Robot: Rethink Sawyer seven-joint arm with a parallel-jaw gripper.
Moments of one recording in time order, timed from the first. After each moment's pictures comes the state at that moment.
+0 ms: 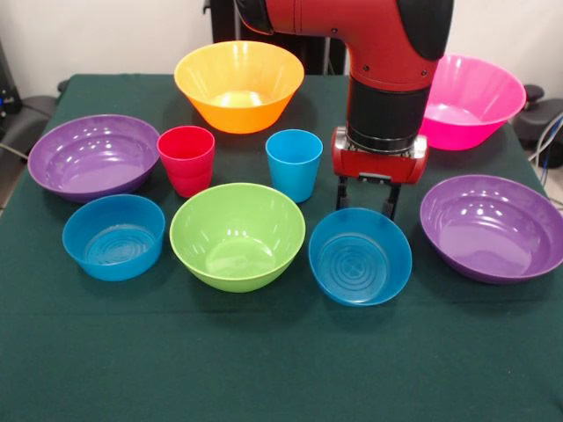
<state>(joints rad) -0.09 -0.40 -0.03 1.47 0.06 0.40 1.81</state>
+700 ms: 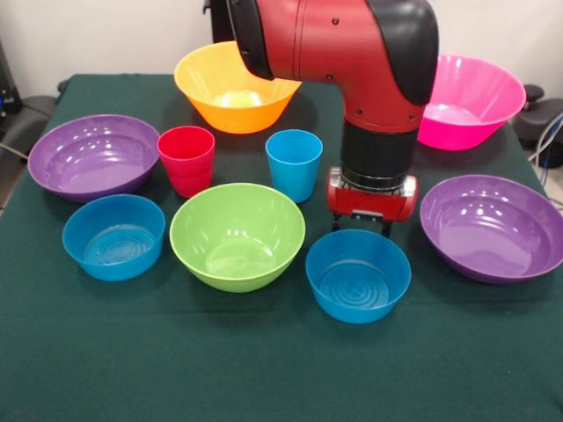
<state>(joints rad) -0.09 -0.29 -0.03 1.44 0.06 0.21 1.81</state>
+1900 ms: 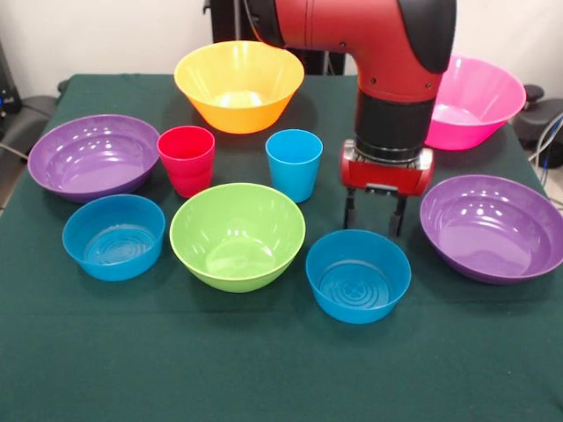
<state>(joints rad) -0.07 -0.37 -0.04 1.52 0.11 0.26 1.82</state>
